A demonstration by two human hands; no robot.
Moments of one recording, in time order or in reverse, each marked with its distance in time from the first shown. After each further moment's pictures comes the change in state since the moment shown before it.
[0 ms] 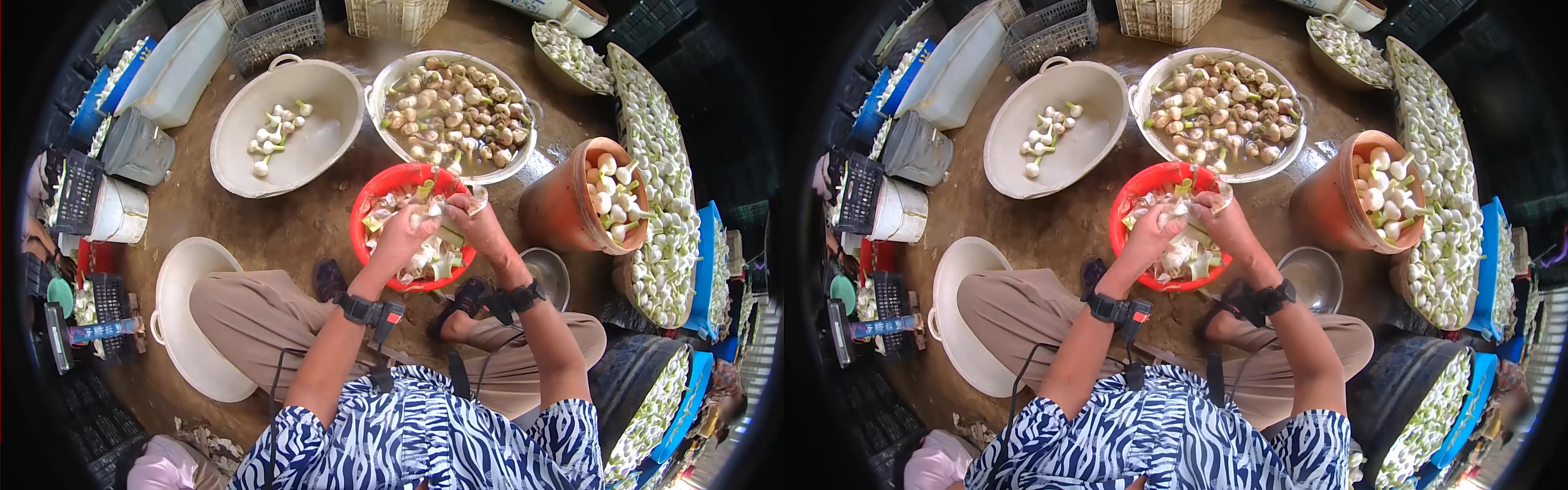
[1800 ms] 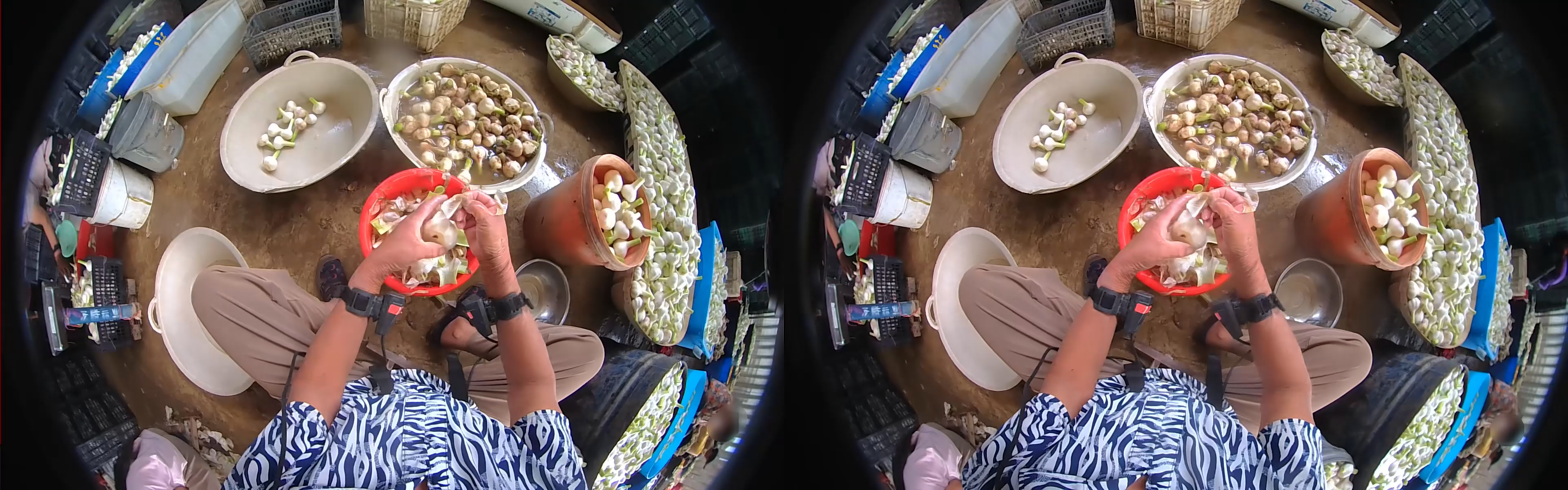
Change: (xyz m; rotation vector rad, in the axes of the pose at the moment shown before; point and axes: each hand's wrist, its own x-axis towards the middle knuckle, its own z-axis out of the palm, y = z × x) left_hand -0.006 0.026 -0.013 -0.166 -0.177 0.238; right_hand 0.011 0.002 0.017 0.886 0.173 0.229
